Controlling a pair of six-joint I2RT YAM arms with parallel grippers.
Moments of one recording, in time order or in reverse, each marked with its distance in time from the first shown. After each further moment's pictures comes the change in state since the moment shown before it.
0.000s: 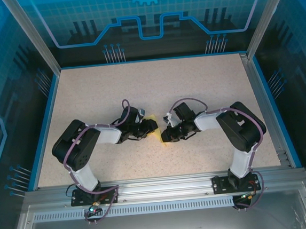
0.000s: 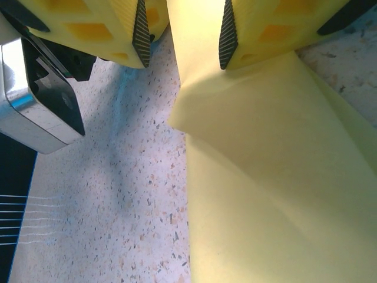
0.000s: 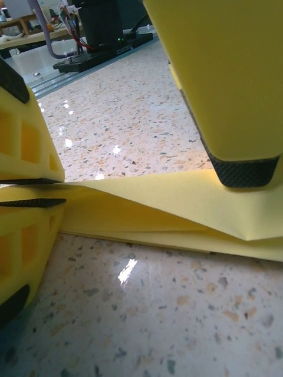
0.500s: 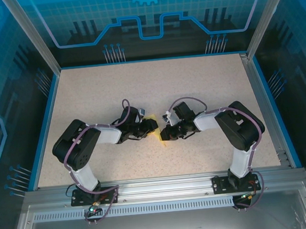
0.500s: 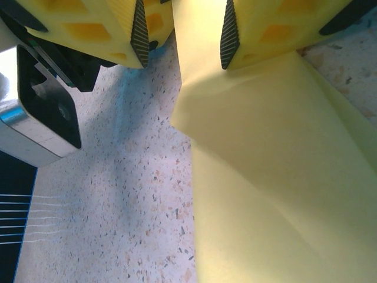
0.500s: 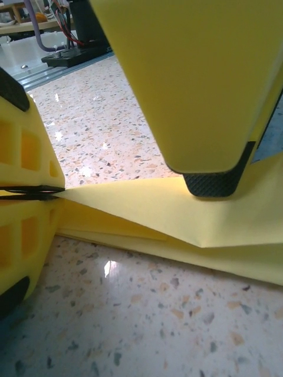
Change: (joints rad) left arm 0.000 0.006 -0.002 0.023 0.000 0.000; right arm 0.000 0.015 -0.005 0.071 0.012 -0.008
